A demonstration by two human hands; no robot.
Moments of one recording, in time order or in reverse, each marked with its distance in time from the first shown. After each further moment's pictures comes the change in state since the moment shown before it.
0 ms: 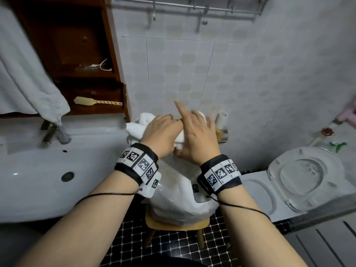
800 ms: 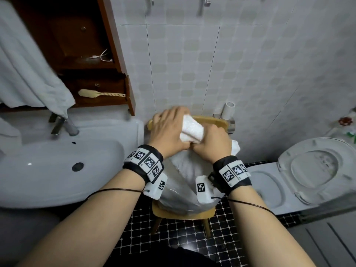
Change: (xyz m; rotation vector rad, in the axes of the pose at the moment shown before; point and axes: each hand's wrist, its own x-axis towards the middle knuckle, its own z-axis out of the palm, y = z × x) left_hand -0.011 0.015 0.029 -0.267 0.051 -0.131; right_hand -0.029 0.041 0.025 0.203 -0.113 0.356
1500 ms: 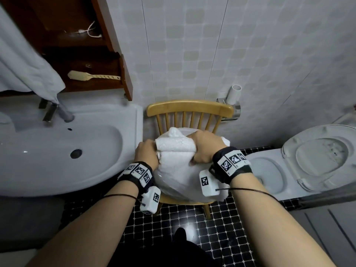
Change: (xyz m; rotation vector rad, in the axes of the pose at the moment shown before) left_hand -0.059 -0.065 0.076 -0.145 -0.302 -0.675; right_hand 0.016 0.011 0.036 -0.205 -0.653 -0.094
